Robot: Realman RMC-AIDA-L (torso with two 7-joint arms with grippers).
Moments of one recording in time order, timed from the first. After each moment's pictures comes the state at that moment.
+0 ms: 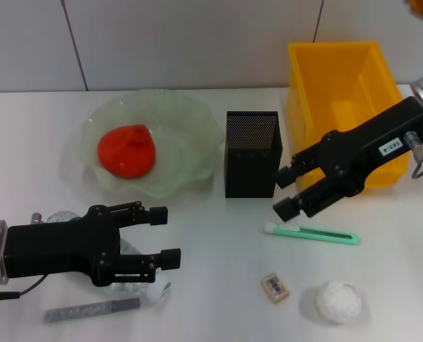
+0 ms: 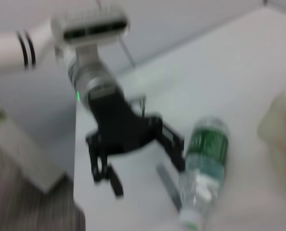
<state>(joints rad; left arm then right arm) -0.45 -2.02 0.85 0.61 1.82 1.77 -1.38 0.96 1.94 -0.76 -0.73 -2.32 -1.89 1.86</state>
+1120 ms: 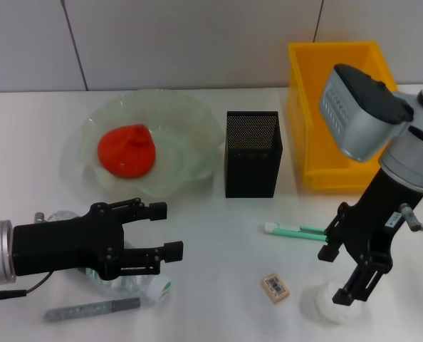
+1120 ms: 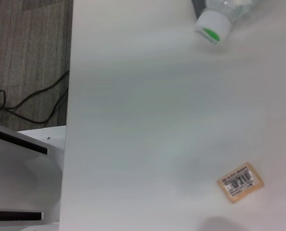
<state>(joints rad) -0.44 -2.04 0.84 0.61 1.82 1.71 -1.36 1.01 2.02 -1.15 -0.78 -2.59 -1.83 1.78</state>
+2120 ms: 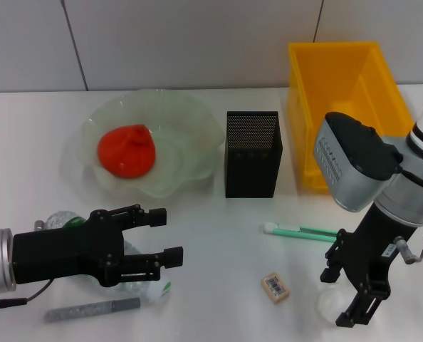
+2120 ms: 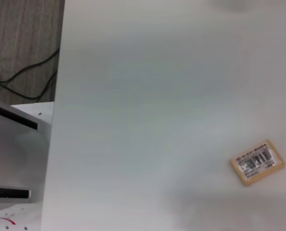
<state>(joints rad) -0.43 -2.05 0.84 0.61 1.82 1.71 -1.36 0.93 2.06 -1.26 -0.78 -2.60 -1.73 1.74</state>
